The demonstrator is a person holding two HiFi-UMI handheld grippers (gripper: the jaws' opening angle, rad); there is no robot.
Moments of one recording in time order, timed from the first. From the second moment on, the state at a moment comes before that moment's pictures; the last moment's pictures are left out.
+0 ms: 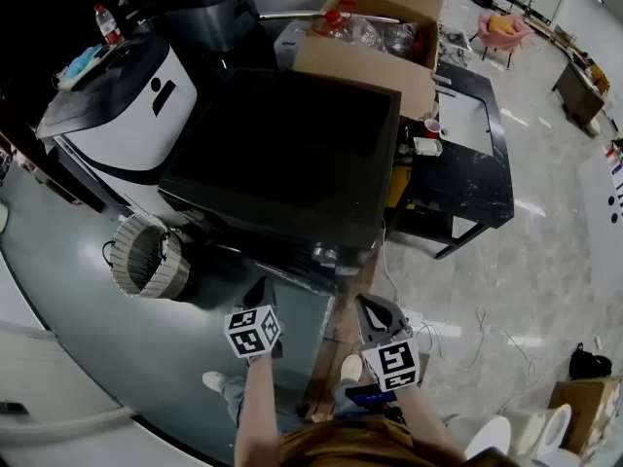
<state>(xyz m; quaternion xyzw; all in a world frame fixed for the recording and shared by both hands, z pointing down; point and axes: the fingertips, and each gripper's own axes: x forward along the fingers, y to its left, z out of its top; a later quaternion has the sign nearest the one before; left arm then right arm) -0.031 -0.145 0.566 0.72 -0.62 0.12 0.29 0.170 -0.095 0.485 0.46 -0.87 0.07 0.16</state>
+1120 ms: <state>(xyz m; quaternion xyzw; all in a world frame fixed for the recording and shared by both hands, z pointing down) -0.094 -0.058 0.419 0.72 -0.68 0.02 0.15 0.076 -0.080 0.421 0.40 -0.91 -0.01 0.12</state>
